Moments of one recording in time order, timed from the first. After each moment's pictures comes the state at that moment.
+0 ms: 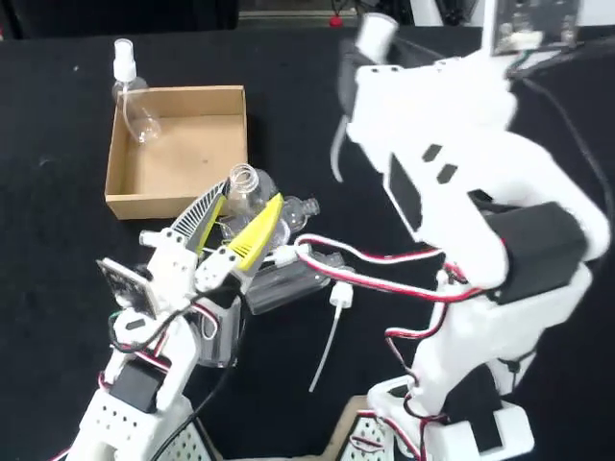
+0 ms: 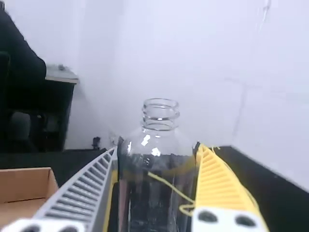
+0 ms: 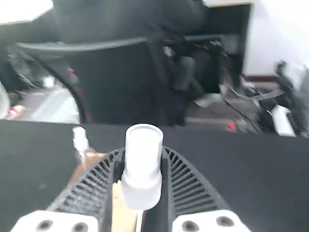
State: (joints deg) left arm 19.5 -103.9 96.0 2.7 11.7; right arm -16.7 -13.0 -50.5 88.8 -8.7
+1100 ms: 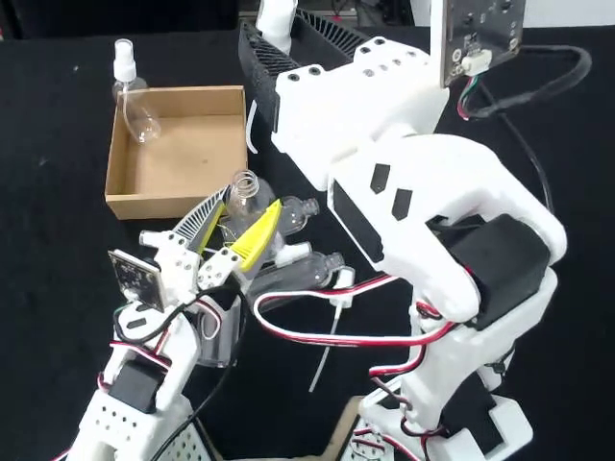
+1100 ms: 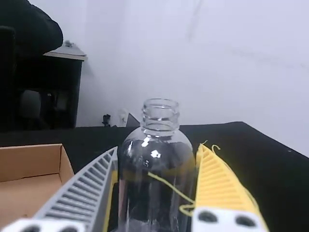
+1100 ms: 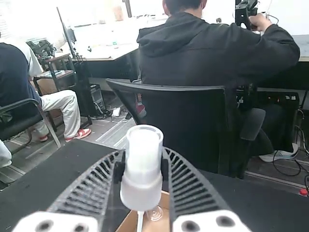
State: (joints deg) left arm 18.9 -103.9 96.0 9.0 10.1; right arm -30.4 -13.0 -50.5 77.9 -8.7
